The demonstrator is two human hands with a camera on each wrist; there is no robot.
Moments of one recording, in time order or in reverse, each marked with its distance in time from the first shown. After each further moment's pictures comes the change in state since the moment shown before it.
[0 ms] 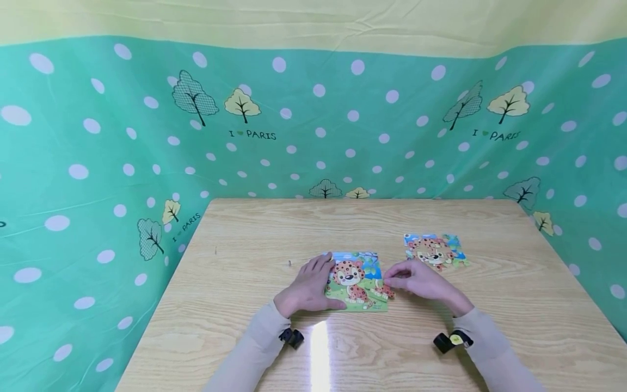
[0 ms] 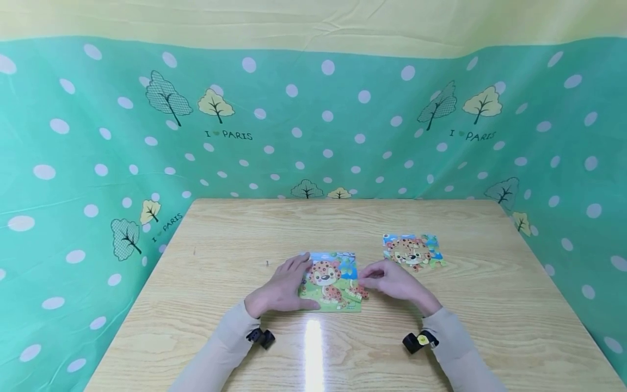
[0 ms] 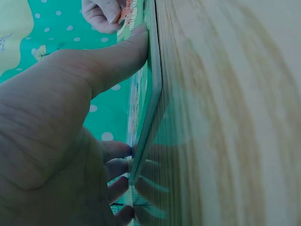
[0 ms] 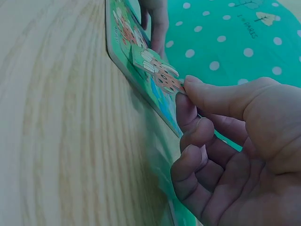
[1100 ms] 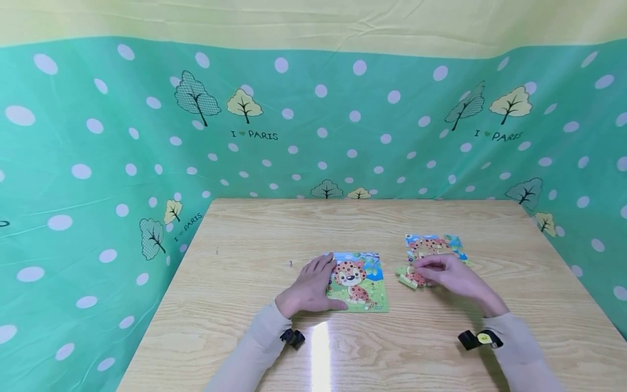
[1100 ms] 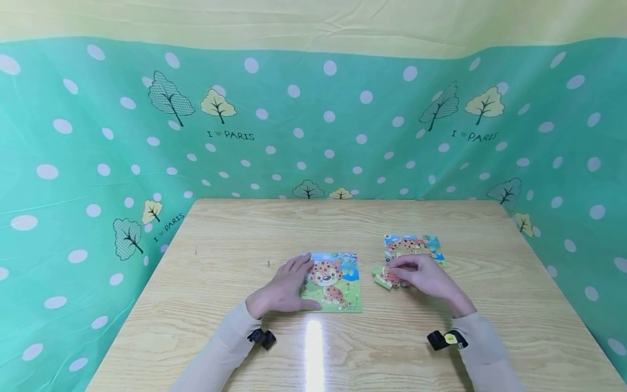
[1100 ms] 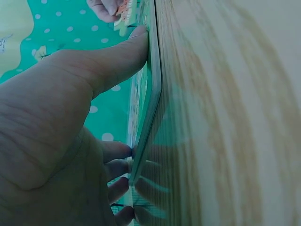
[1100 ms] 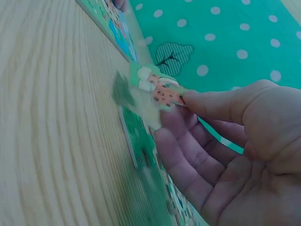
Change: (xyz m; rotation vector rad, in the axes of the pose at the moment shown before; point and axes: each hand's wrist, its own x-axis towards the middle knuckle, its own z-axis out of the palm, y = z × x) left_hand -0.001 0.001 0.000 0.012 -0.013 -0.005; right_hand -0.028 0.027 -0.044 0.010 0.136 0.077
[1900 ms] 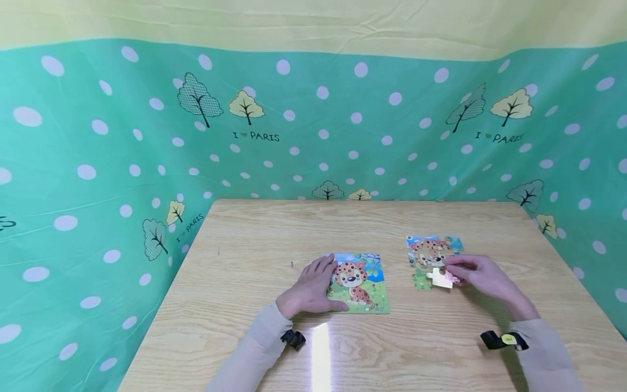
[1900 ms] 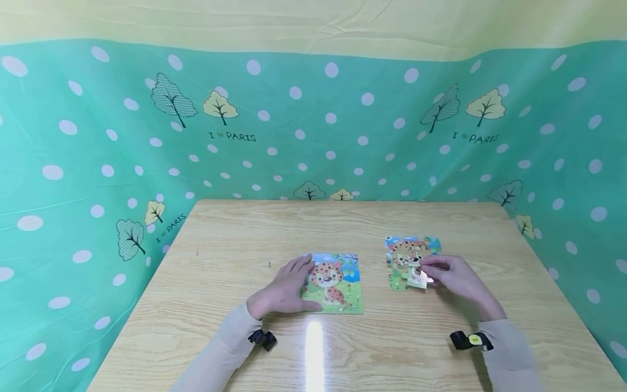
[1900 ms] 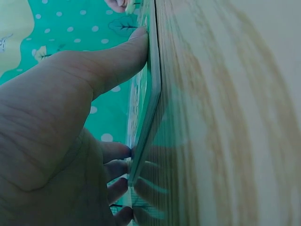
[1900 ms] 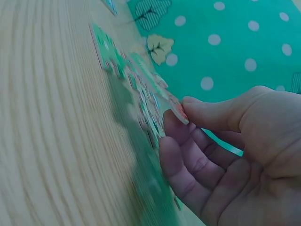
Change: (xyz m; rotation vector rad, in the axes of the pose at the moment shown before) left_hand -0.002 0.001 0.000 0.007 0.008 -0.005; right_hand -0.024 0.029 -0.040 -0.136 0.127 0.122
